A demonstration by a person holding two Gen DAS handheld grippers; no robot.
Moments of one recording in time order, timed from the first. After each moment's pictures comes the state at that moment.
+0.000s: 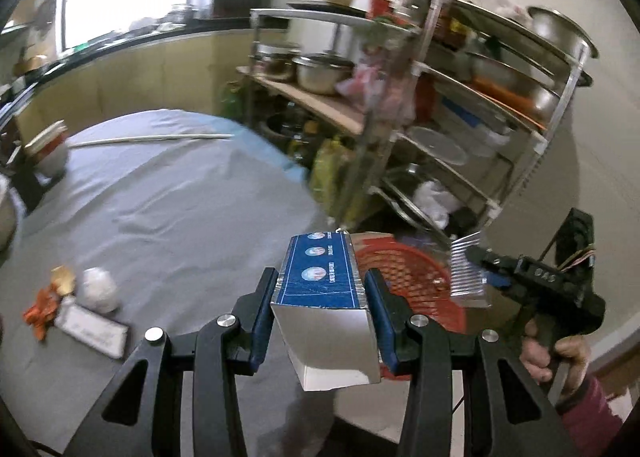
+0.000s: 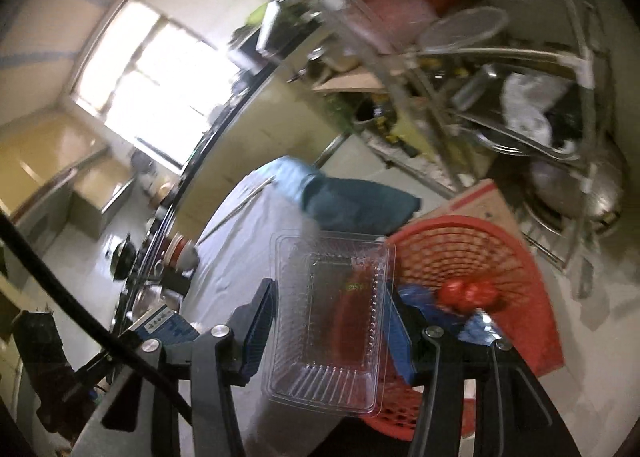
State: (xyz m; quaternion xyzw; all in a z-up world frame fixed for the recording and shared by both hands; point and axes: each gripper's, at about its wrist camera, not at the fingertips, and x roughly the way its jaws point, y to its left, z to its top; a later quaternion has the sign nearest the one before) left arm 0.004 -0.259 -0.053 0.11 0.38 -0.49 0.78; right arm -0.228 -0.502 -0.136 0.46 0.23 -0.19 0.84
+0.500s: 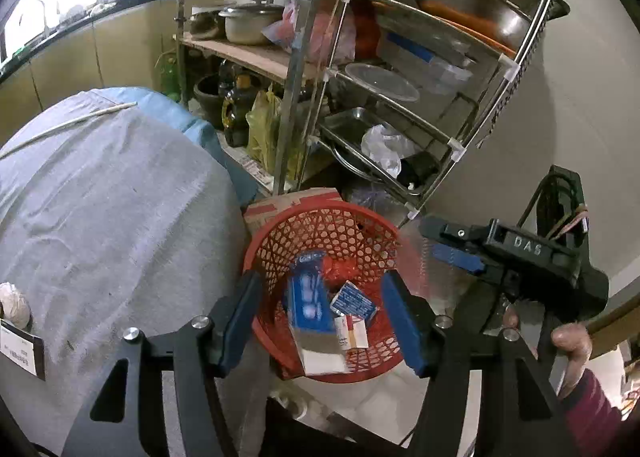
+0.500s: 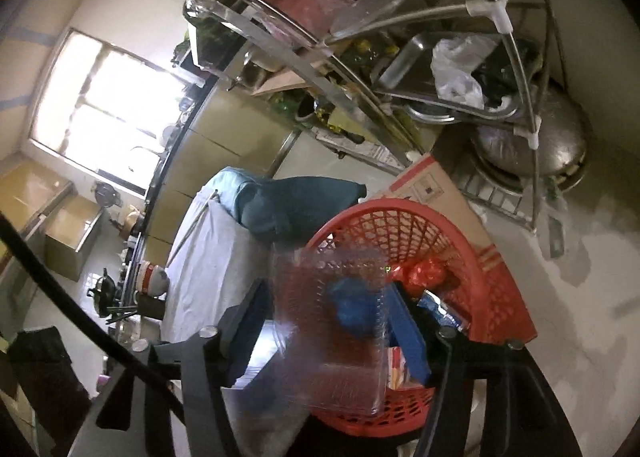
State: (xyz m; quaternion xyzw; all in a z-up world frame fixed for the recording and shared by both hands) left arm -0.042 -0.335 -0.105 0.17 0.42 -0.54 0.71; right arm -0.254 -0.529 -0.169 0.51 0.24 -0.24 0.79
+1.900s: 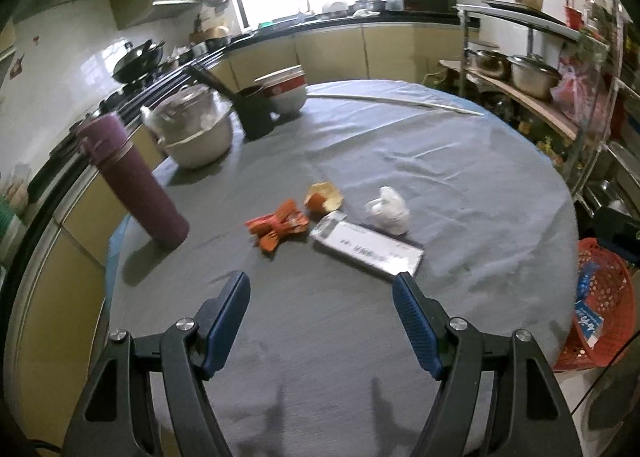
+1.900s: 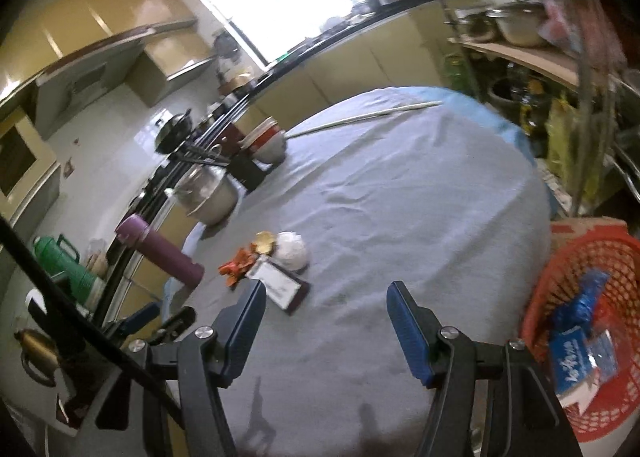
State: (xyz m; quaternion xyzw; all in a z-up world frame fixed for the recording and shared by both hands) left arm 0.075 -0.065 -0.098 0.14 0.38 -0.15 0.90; right arm -0.049 -0.305 -0.095 0.28 0.33 -0.01 0.90
